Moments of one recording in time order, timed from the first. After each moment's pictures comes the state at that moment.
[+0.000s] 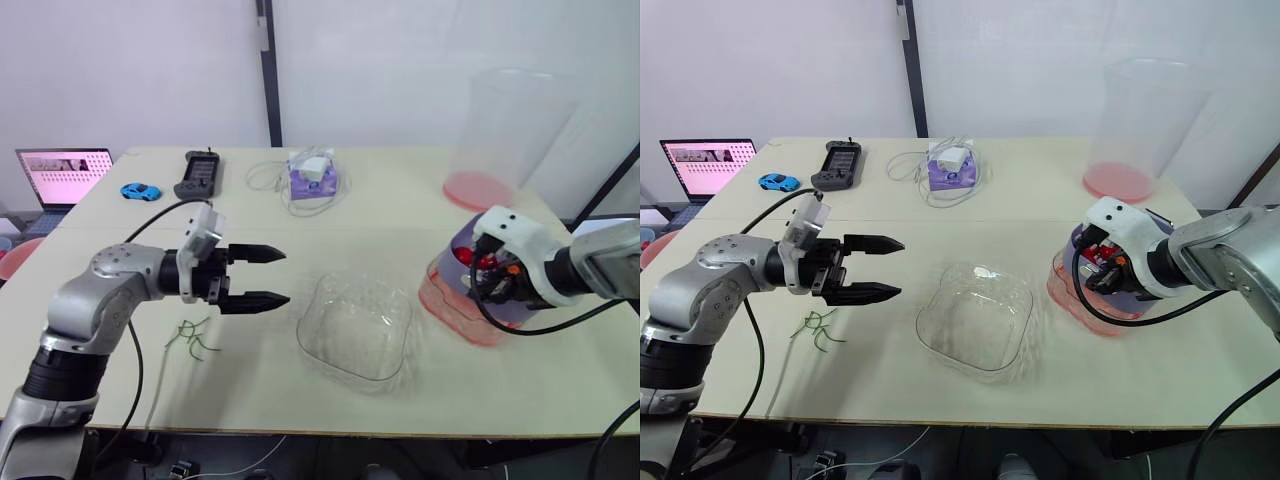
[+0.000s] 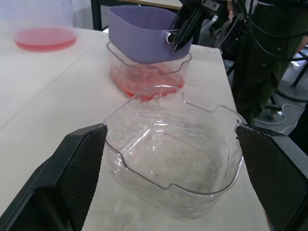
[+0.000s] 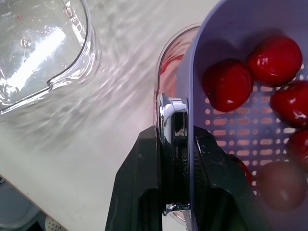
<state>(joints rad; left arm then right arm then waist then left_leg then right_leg) -0.61 0.75 0.02 -0.11 -0.66 0.58 -1.28 -0.83 -1.26 0.09 -0.45 0.73 1.61 0.70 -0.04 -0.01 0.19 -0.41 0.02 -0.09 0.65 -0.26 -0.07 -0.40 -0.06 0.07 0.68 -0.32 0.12</state>
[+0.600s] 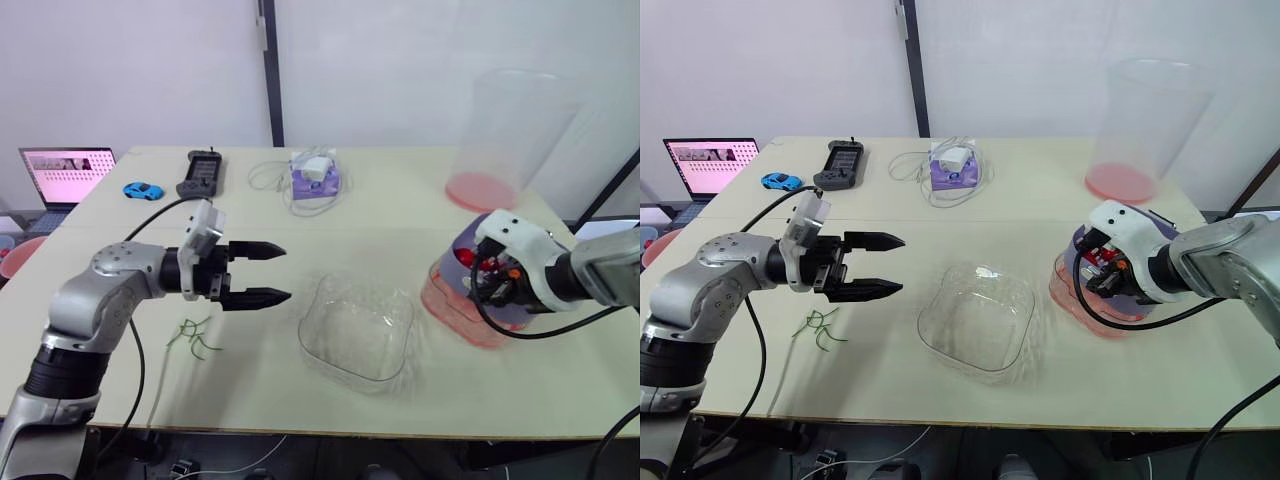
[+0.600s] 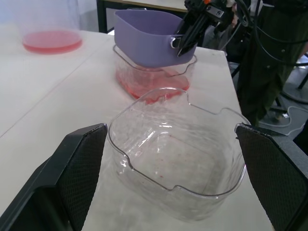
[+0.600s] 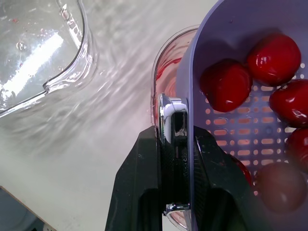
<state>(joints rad) -0.61 0.75 0.02 -0.11 -0.66 0.58 -1.26 -0.78 -1.24 0.04 -0.47 0.76 1.61 0.65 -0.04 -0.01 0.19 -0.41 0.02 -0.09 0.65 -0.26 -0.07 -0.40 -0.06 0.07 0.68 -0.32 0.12</state>
